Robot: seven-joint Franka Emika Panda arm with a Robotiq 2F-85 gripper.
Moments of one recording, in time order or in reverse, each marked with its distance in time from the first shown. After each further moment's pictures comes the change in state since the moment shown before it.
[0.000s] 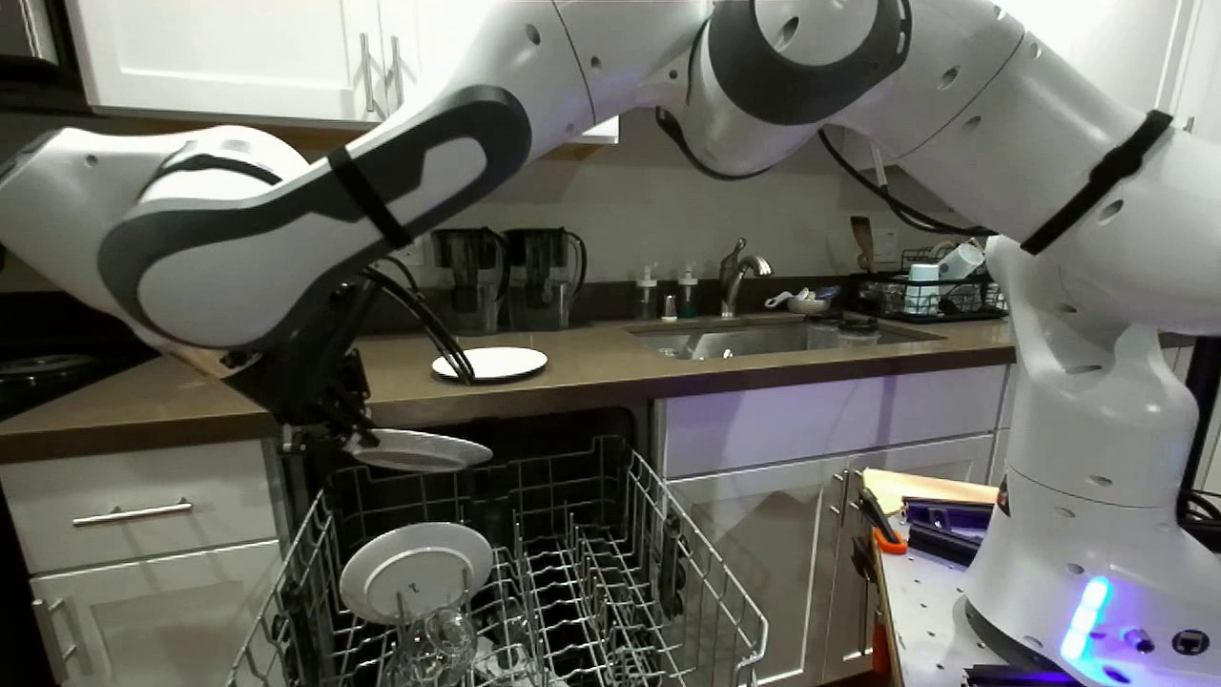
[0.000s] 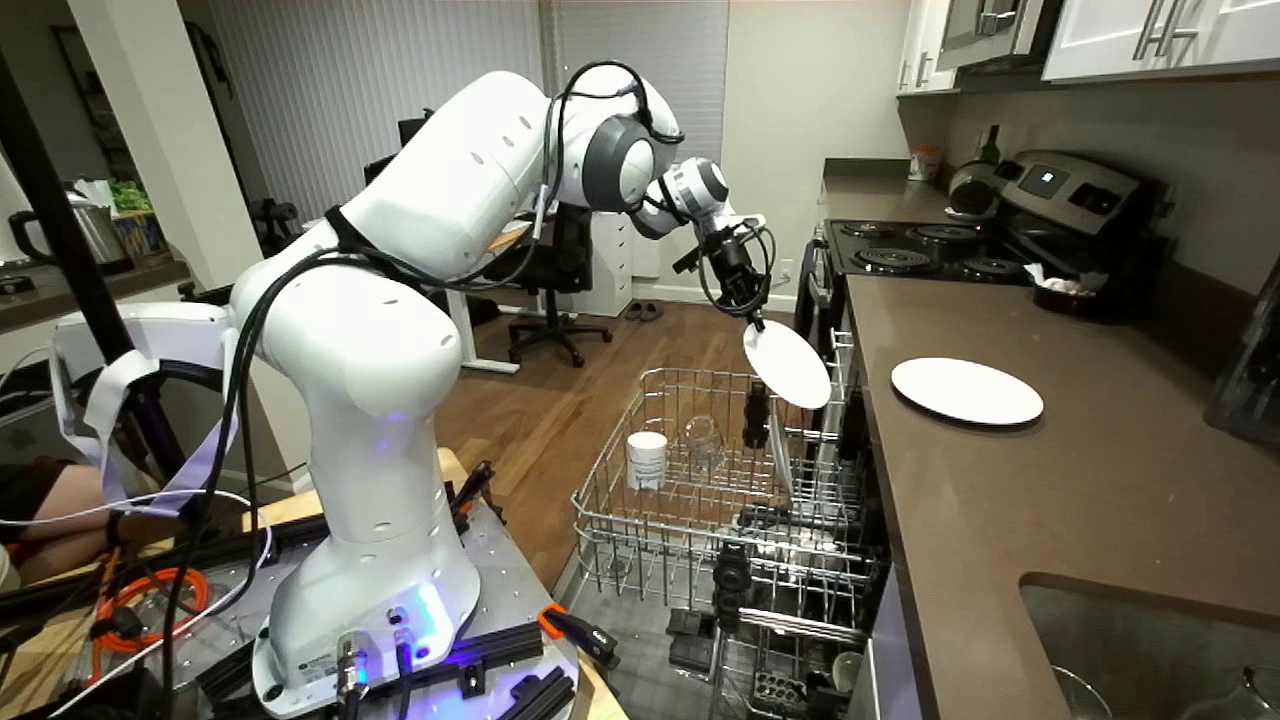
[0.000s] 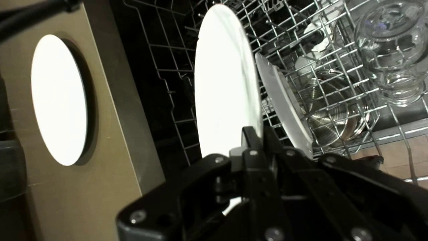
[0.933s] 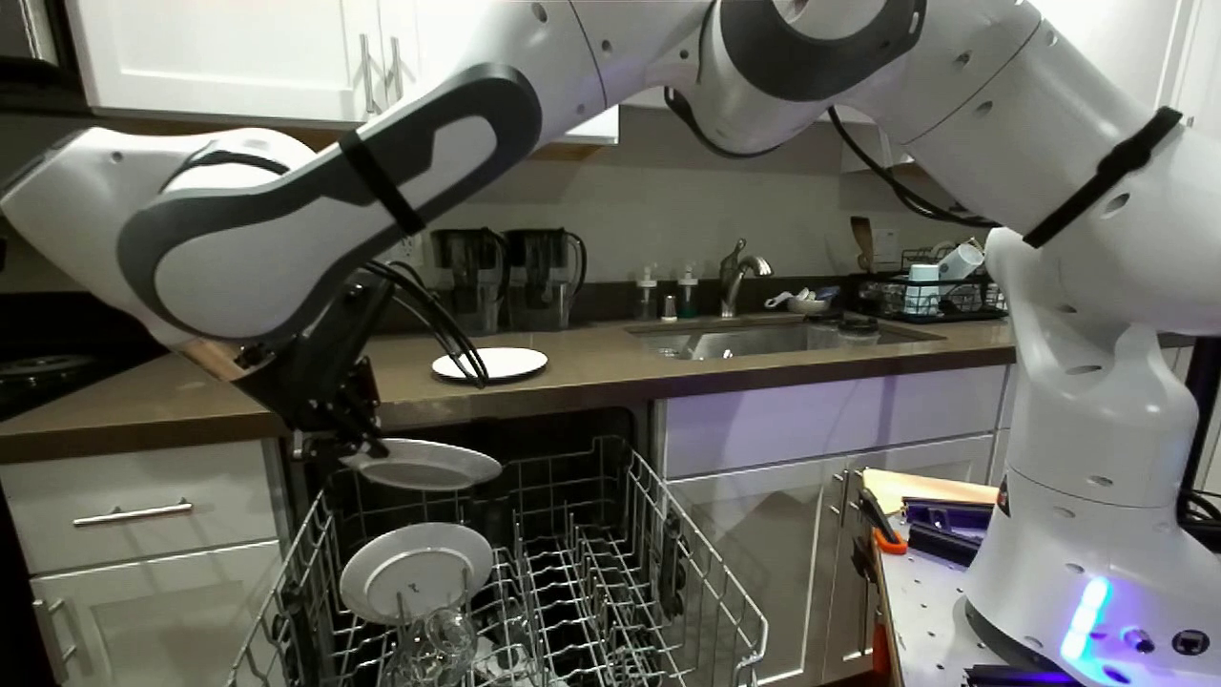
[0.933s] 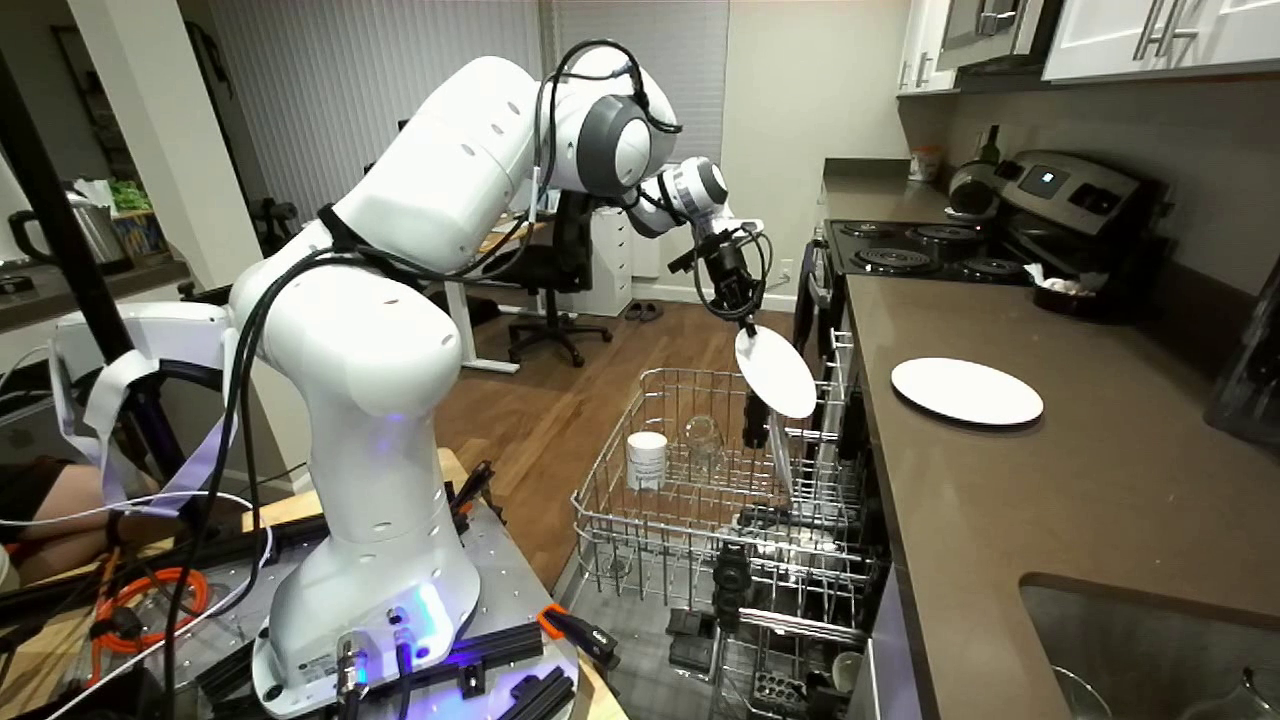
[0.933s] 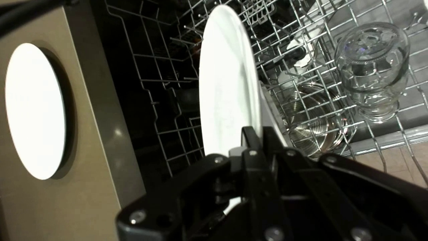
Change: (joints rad) arm 0.007 -0.058 -0.035 -0.097 0.086 0.052 -0.031
